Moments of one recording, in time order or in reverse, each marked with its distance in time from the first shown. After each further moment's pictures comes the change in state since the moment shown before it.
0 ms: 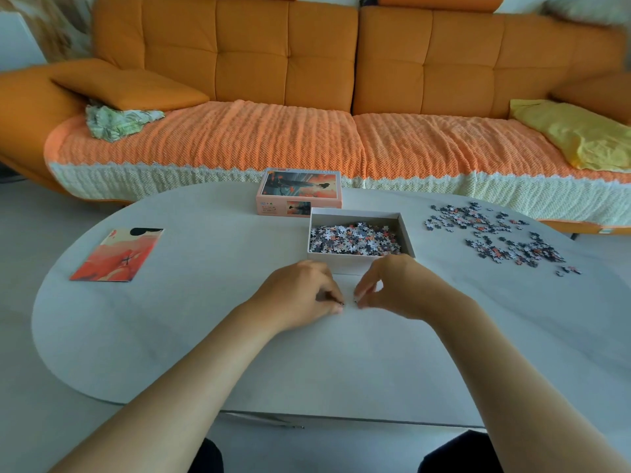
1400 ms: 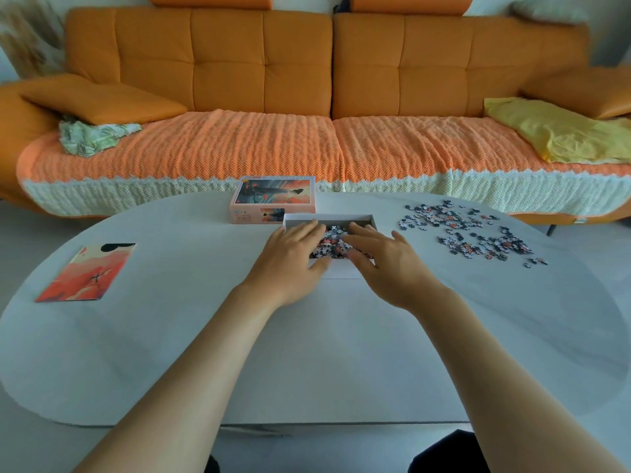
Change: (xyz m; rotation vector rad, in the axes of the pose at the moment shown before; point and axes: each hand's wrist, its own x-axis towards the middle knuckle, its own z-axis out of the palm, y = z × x) left_hand 0.048 0.017 -0.005 0.166 0.151 -0.023; right_hand 0.005 0.038 -0.002 0.003 0.369 -0.110
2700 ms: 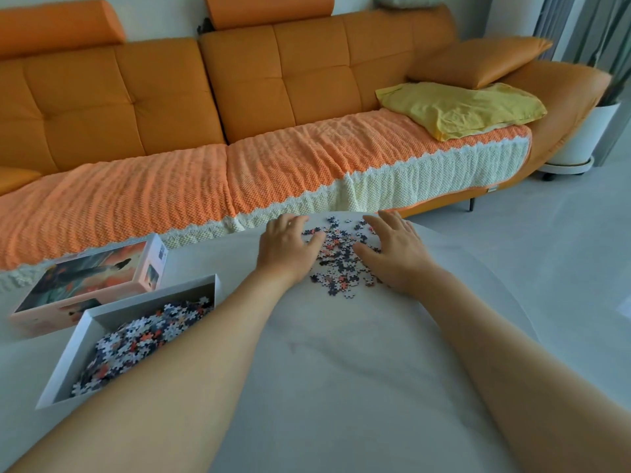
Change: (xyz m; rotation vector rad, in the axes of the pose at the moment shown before) left_hand 0.253 0.139 0.141 -0.041 0.033 -0.058; right_hand 0.011 0.272 -0.066 -0.046 0.157 0.427
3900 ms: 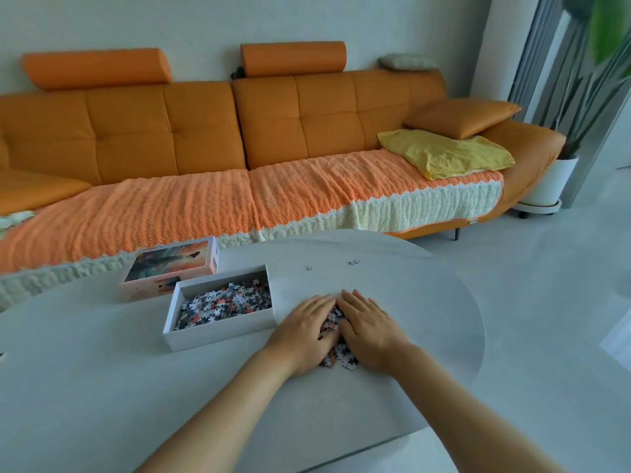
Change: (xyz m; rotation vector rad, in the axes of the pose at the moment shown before) left_hand -0.198 -0.003 -0.051 -0.139 -0.274 0.274; right_hand -0.159 -0.099 0.006 -0.069 -0.287 -0.120
